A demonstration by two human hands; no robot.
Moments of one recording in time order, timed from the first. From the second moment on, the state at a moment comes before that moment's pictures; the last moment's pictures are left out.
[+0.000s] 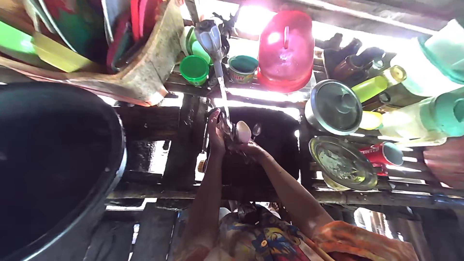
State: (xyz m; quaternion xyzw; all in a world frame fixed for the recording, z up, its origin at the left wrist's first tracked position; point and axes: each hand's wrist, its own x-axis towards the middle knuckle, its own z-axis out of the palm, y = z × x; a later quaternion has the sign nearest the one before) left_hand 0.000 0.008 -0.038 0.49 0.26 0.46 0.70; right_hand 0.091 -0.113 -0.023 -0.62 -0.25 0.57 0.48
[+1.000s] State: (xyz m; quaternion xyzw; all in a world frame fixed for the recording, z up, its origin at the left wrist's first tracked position) left_hand -0.003 0.005 -0.028 0.43 0.39 0.36 0.73; right_hand 0.088 -0.105 -0.024 -0.54 -0.14 0.58 0.59
